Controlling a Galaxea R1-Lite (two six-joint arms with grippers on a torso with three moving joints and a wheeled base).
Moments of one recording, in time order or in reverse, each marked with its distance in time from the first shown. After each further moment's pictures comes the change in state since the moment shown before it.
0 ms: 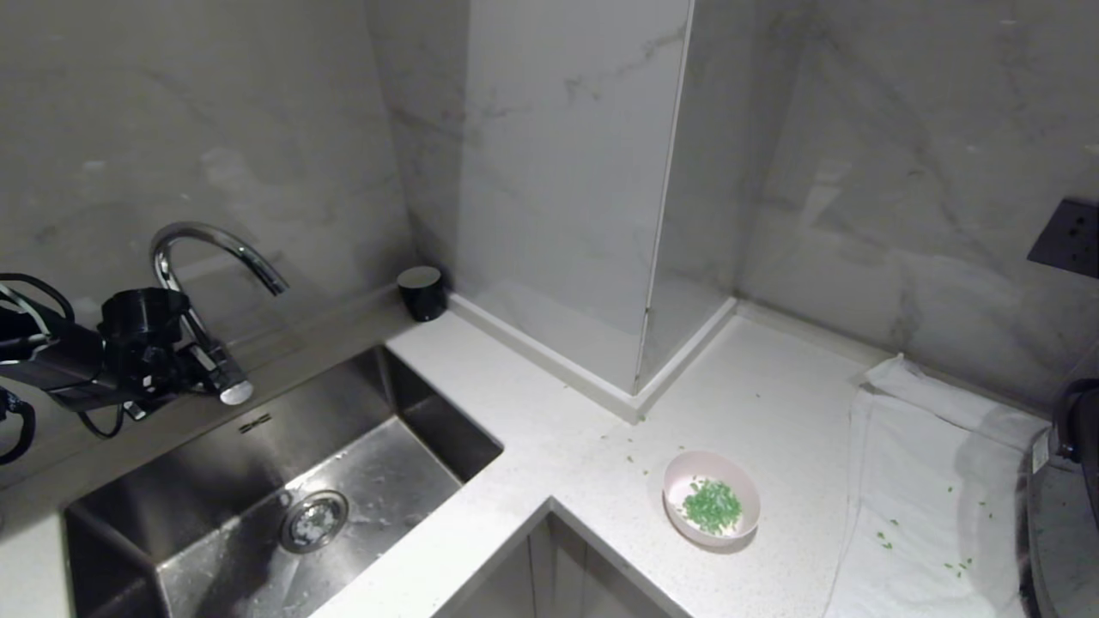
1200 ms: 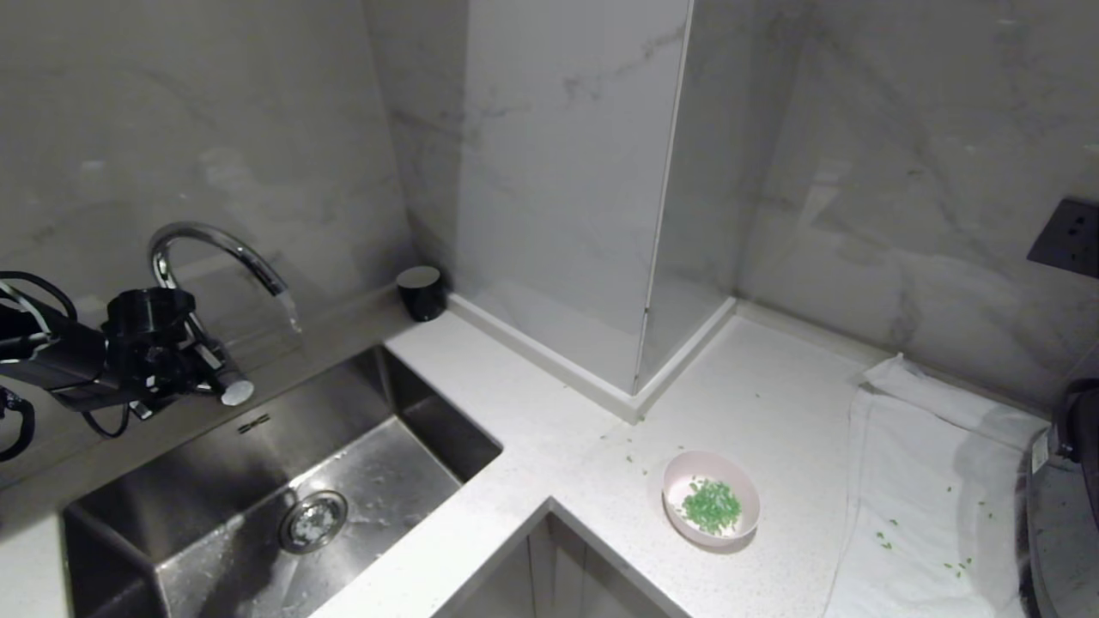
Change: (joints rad) left arm -0.009 -0.018 0.030 0.001 0.008 -0.006; right arm 0.000 0.000 0.000 0.000 0.000 0.000
